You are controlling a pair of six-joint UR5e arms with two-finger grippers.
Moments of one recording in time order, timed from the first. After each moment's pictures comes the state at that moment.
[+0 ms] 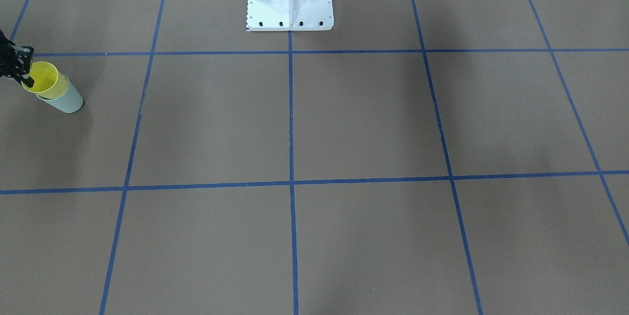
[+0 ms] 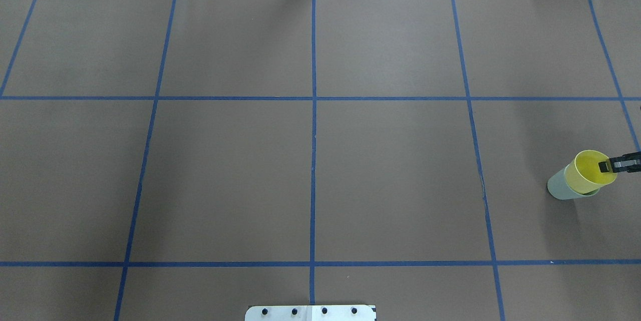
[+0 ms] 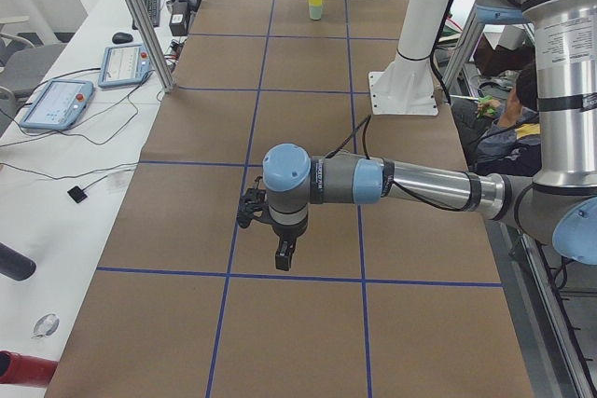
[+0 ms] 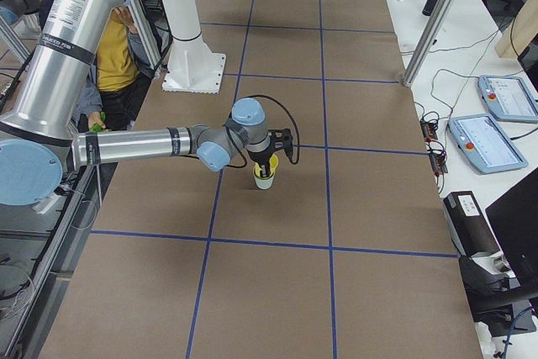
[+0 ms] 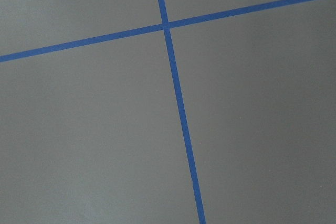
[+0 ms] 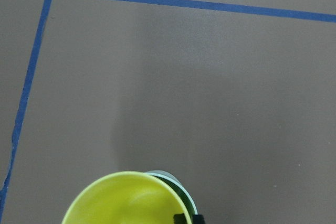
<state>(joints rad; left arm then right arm) -1.59 -1.39 -1.90 -1.43 -2.33 0.20 0.98 -1.93 1.96 -0.92 2.11 0.73</state>
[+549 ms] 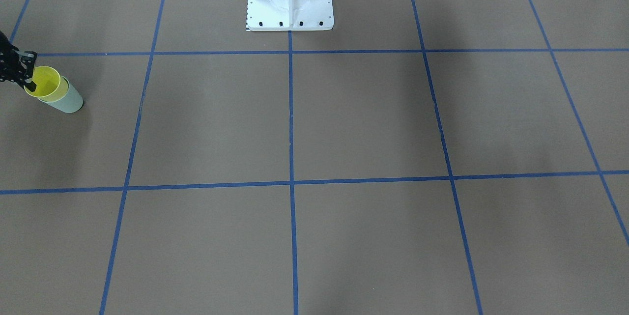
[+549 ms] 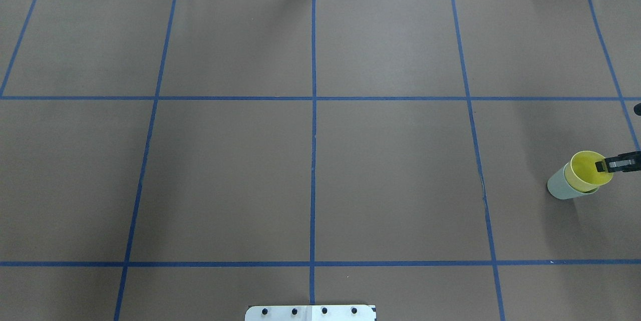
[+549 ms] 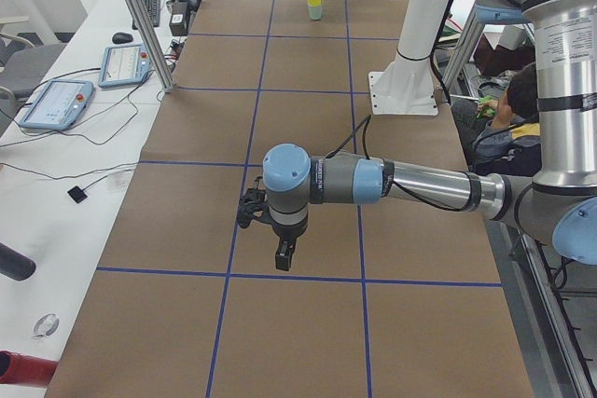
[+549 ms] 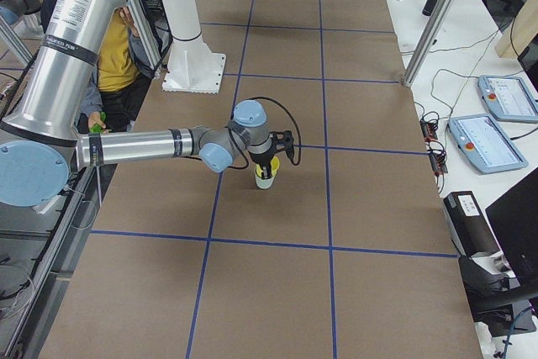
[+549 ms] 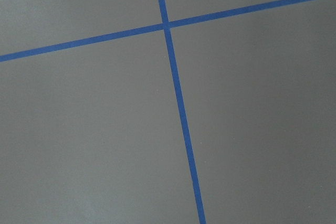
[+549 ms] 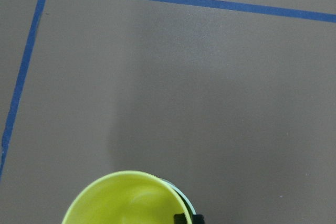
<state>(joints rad) -1.59 -1.39 -1.90 -1.43 -2.33 0.20 0.96 -1.92 1.95 -0.92 2.08 0.73</state>
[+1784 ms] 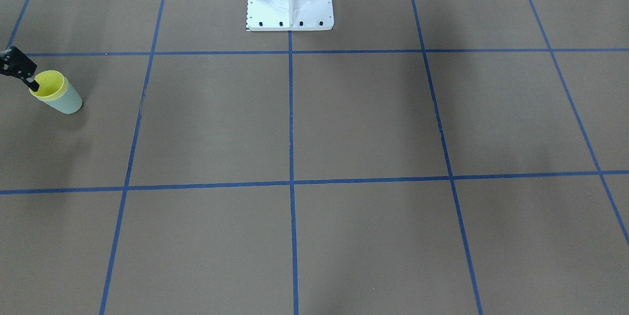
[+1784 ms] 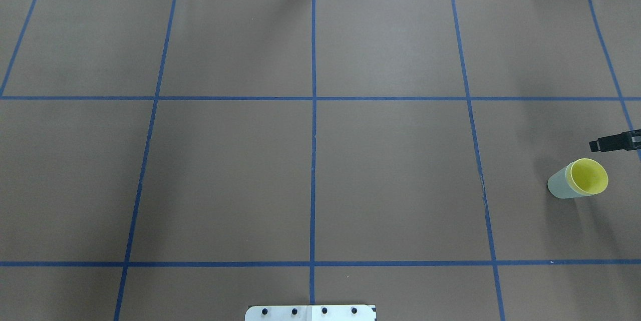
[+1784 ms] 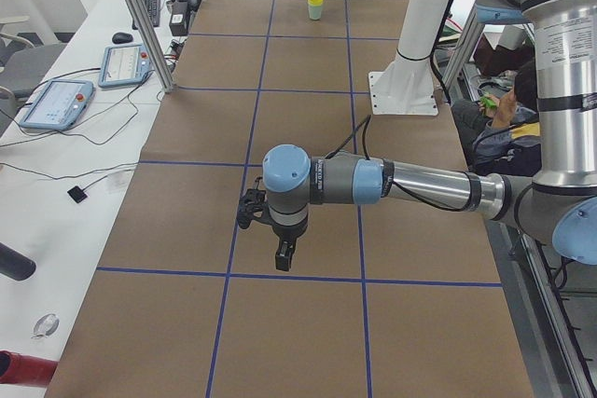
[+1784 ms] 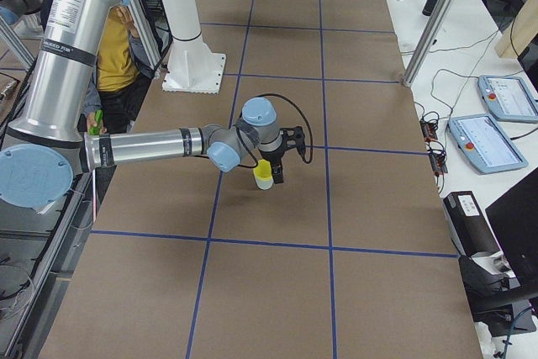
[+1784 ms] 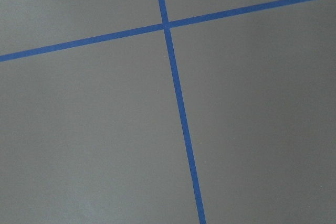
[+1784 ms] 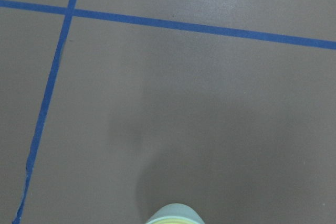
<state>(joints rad) -1.59 -1.39 -1.89 -1.43 -2.33 0.20 1.12 -1.86 1.91 -0.95 2.19 0.62</state>
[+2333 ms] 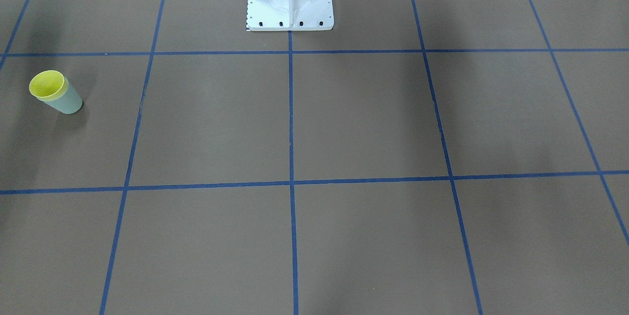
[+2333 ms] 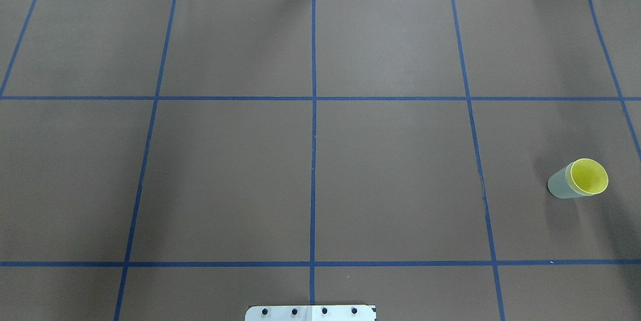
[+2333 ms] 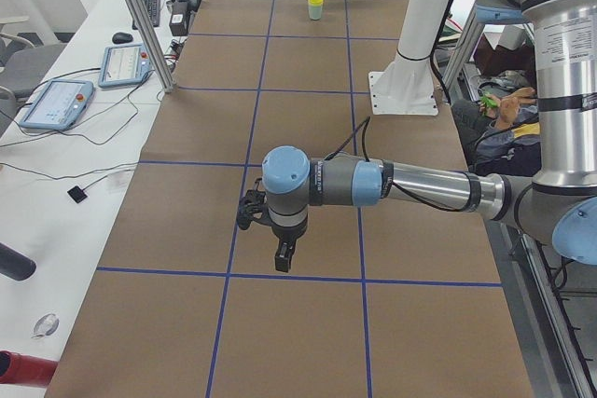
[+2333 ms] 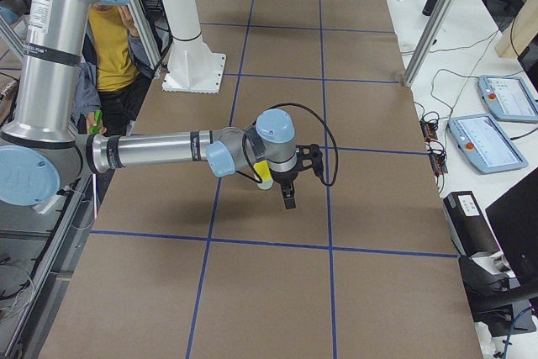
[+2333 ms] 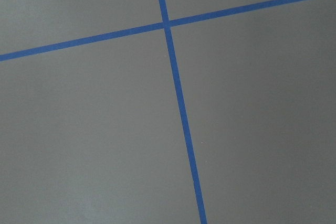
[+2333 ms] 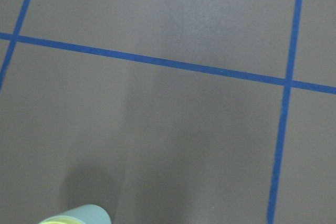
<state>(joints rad) -1.58 -1.39 -1.89 -1.44 -2.33 0.20 1.43 -1.76 1.88 -1.40 2.28 0.15</state>
